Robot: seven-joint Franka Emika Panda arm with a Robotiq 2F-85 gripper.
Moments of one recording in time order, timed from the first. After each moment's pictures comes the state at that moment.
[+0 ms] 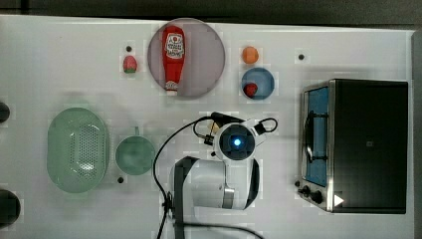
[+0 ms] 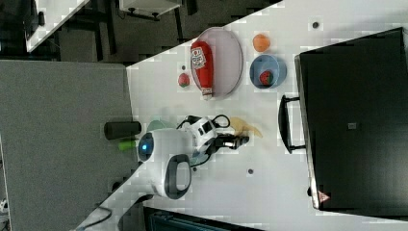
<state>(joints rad) -0.03 0.18 -0.05 -2.49 0.00 1.03 -0.59</state>
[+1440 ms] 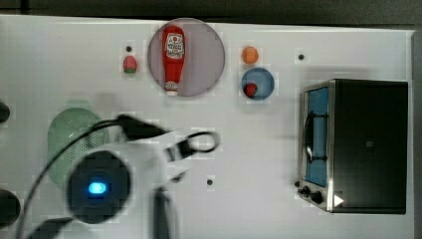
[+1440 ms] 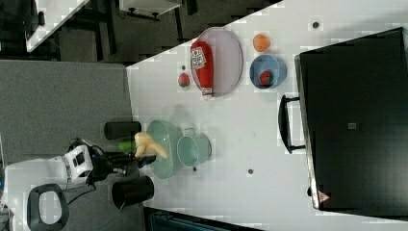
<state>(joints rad) -0.01 -0.31 0.31 -2.29 0.13 0.41 -0.18</state>
